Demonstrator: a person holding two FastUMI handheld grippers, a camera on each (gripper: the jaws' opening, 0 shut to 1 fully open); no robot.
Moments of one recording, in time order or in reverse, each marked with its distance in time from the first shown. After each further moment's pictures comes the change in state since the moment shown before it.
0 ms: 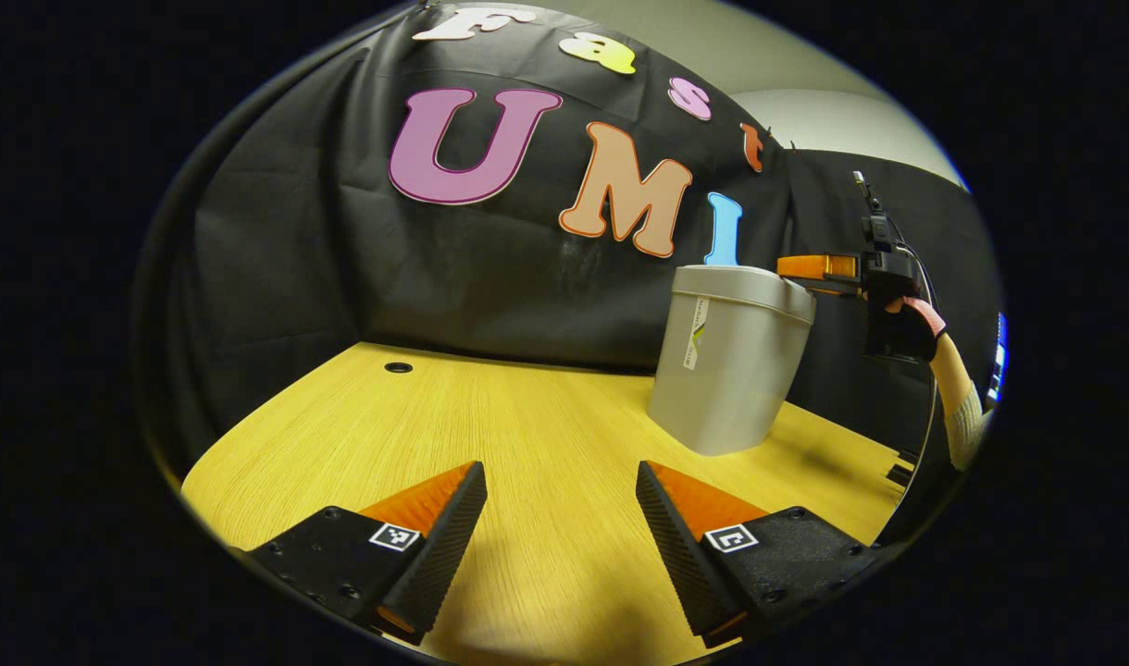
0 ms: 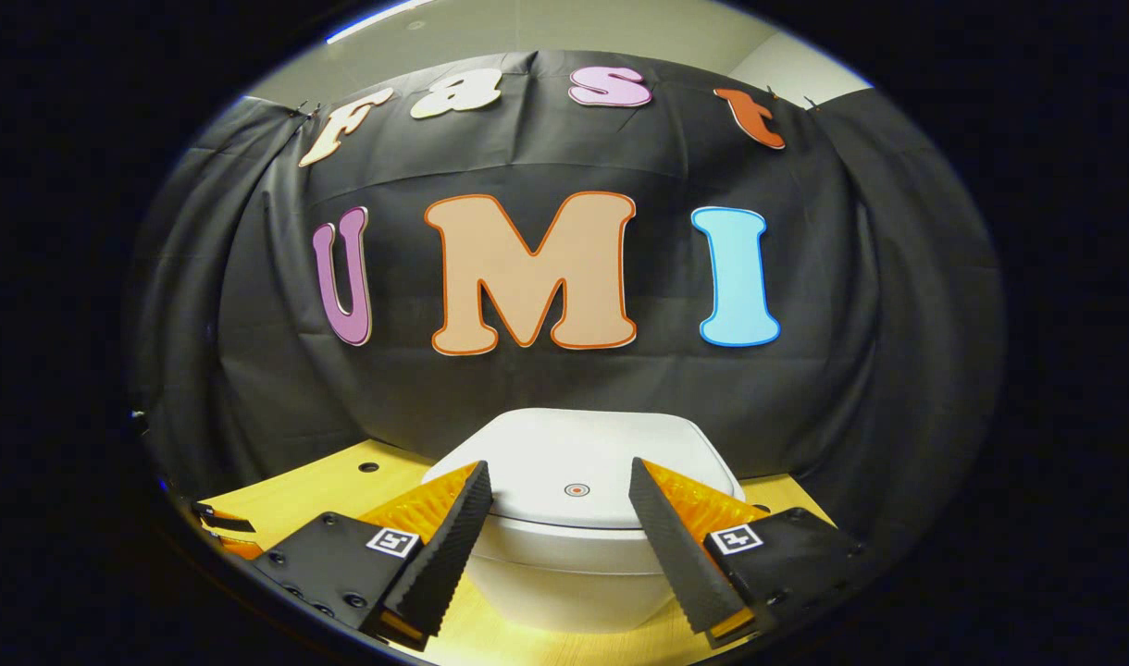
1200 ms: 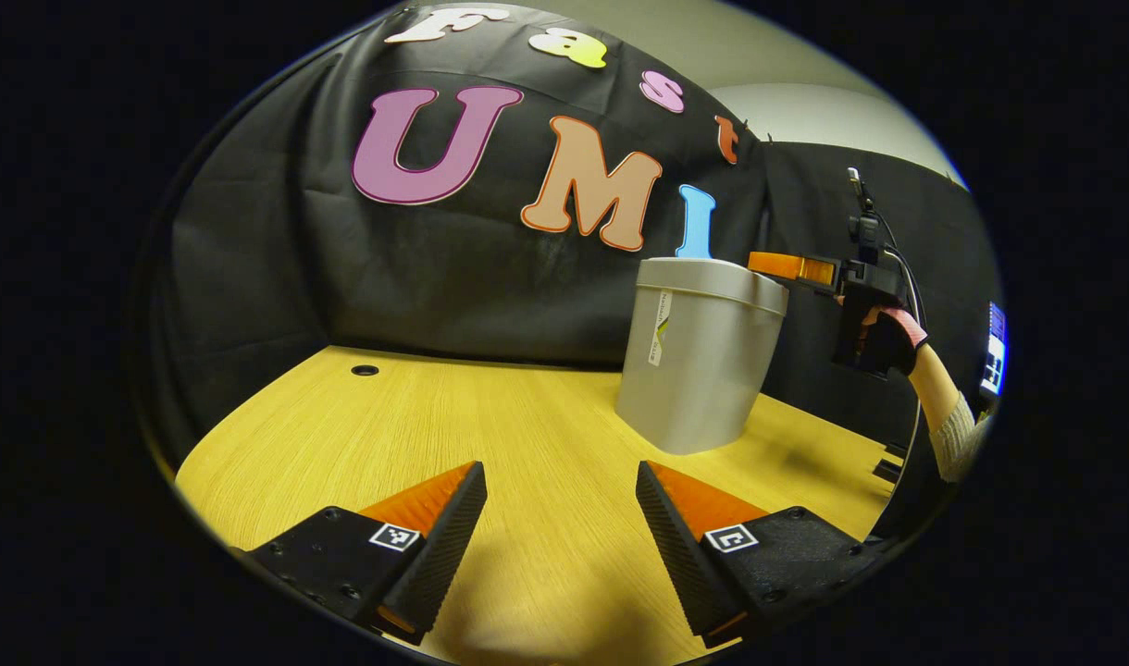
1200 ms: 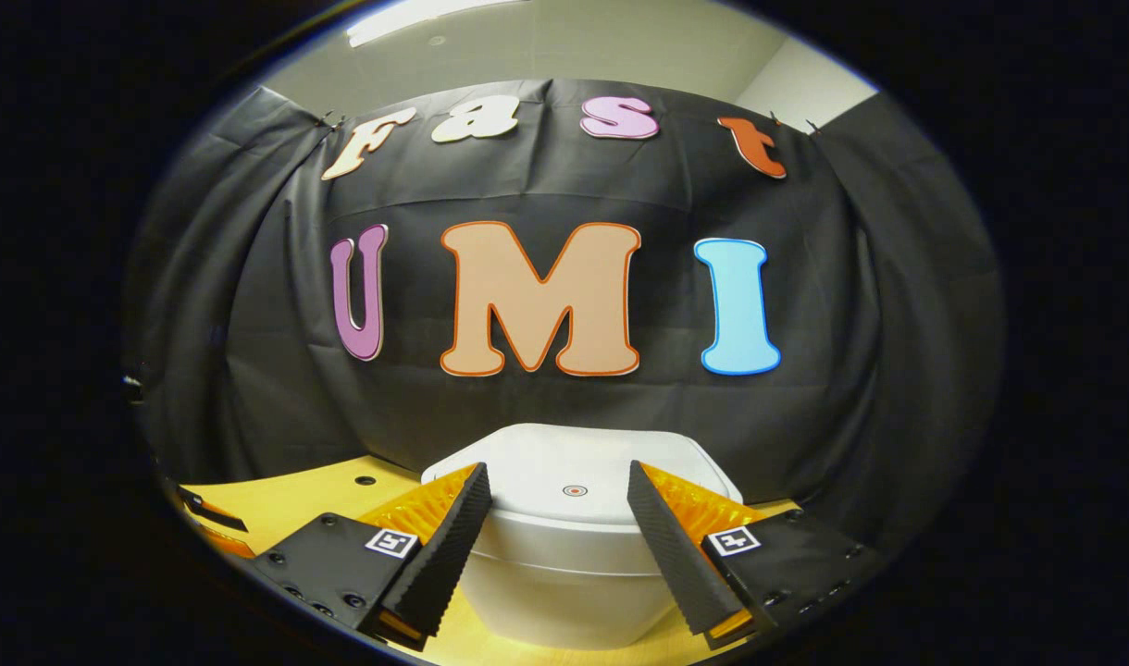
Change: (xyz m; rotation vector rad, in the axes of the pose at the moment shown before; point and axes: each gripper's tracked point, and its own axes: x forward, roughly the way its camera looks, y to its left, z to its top) left arm 0.012 -0.041 0.001 0.033 0.005 -0.065; right arm -0.011 -0.001 -0.001 -0.078 -0.142 0.017
